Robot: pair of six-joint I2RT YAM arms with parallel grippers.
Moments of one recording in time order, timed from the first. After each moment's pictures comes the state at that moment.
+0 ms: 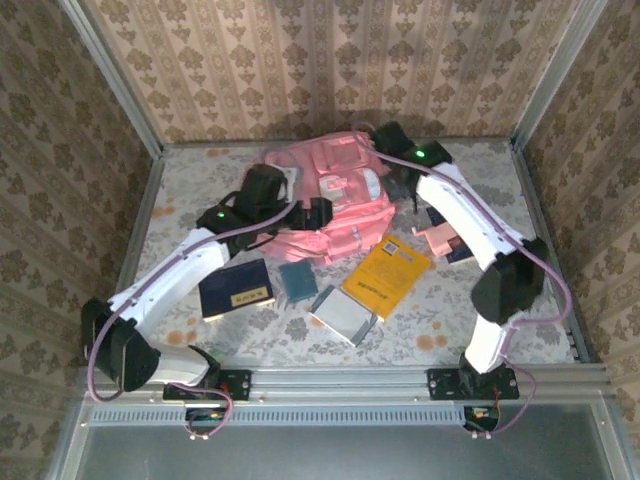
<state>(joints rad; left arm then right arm) -0.69 1.38 1.25 -0.52 0.13 -0.47 0.40 1.75 1.76 -1.15 0.47 0.09</state>
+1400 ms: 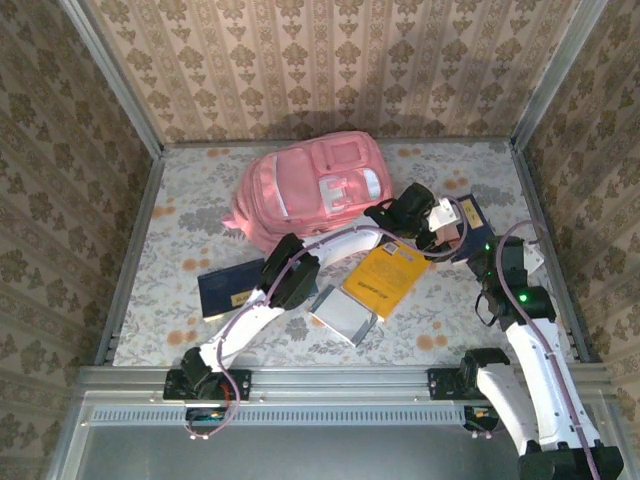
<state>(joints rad) -1.01 2.62 2.30 -0.30 0.37 0.23 0.00 0.69 0.66 -0.82 0.33 0.87</state>
